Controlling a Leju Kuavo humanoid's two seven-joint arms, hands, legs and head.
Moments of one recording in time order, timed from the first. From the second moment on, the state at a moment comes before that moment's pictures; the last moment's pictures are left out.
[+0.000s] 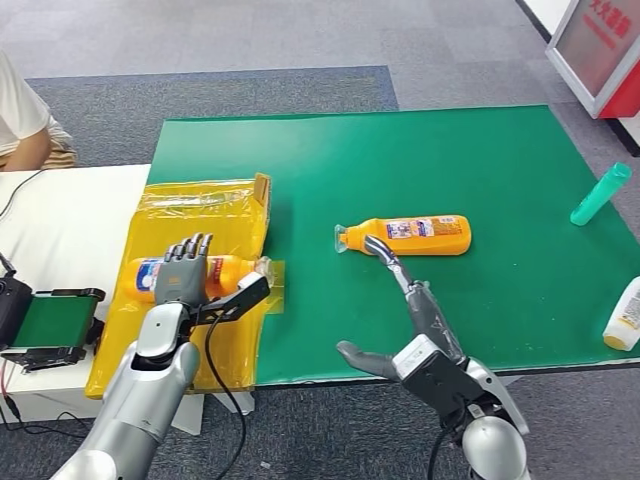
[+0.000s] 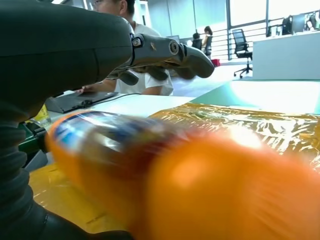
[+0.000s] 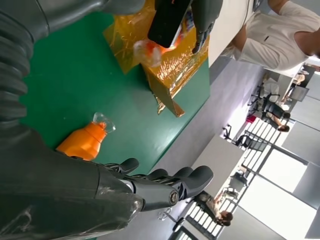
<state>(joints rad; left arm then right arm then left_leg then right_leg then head) -0.39 -0.17 -0.11 -0.96 -1.55 0.14 0.17 0.06 0.16 0.23 -1.92 0.43 0.22 -0.20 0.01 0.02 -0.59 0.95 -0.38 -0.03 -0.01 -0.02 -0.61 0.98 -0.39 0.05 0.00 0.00</state>
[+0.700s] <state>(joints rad) -0.36 -0.21 -0.01 -1.04 -1.52 0.20 -0.02 0.07 0.16 0.23 -1.93 0.44 0.22 -0.20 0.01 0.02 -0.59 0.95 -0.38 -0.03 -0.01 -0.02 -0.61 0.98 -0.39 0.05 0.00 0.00</state>
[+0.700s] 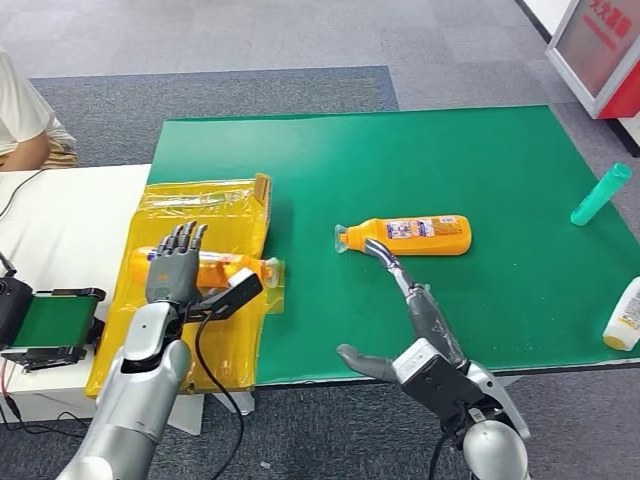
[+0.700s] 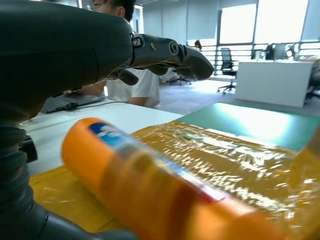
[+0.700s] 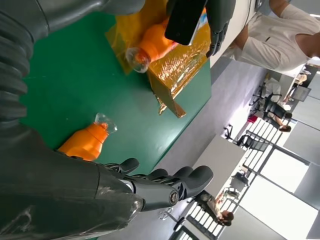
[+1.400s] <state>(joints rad) -0.10 -0.26 0.02 -1.68 -0.10 -0.28 -0.15 0.11 0.16 0.19 -1.96 0.42 0.19 -0.22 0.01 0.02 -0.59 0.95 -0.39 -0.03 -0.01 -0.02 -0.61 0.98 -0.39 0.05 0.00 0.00</state>
